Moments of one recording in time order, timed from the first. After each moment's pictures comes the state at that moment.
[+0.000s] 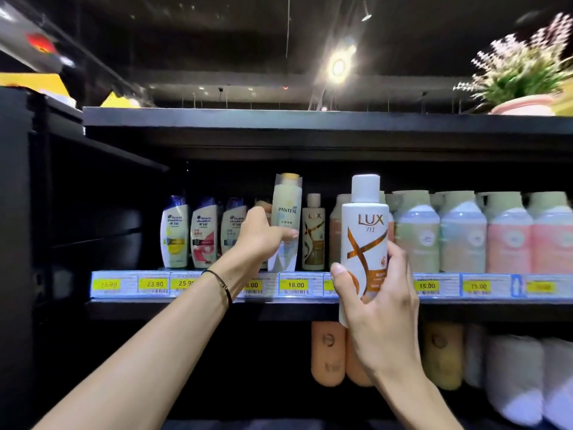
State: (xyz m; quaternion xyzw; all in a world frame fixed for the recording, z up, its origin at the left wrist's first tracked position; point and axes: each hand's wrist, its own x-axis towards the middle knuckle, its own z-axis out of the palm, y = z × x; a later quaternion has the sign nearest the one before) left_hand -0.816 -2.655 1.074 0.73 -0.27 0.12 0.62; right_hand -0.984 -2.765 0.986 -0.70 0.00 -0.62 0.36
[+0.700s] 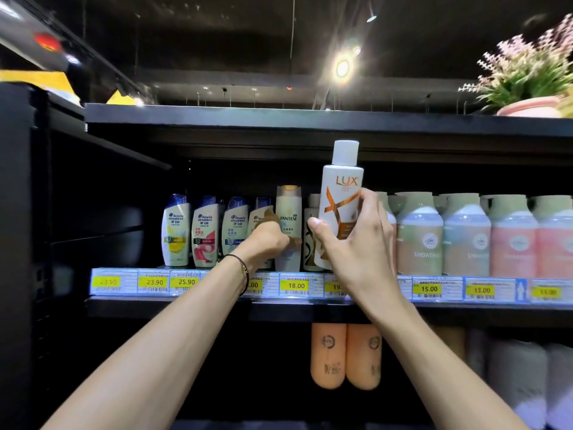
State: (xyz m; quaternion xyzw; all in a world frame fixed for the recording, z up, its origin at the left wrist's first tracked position) left_hand -0.801 -2.672 1.079 0.86 -0.25 0.11 0.44; right_hand -0.947 -2.773 1.053 -0.75 0.03 -0.60 0.27
